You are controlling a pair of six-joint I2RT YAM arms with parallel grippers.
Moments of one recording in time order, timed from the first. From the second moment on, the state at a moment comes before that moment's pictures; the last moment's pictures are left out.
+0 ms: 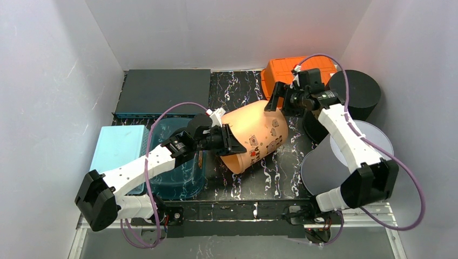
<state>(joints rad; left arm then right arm) -0.81 1.21 0.86 -0.13 0.38 -1.03 0.31 1.38 1.38 -0.77 -0.25 0.46</state>
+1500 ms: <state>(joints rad) -0.80 1.30 0.83 -0.04 0.48 -1.03 0.20 1.13 1.18 -0.36 -0.44 0.66</state>
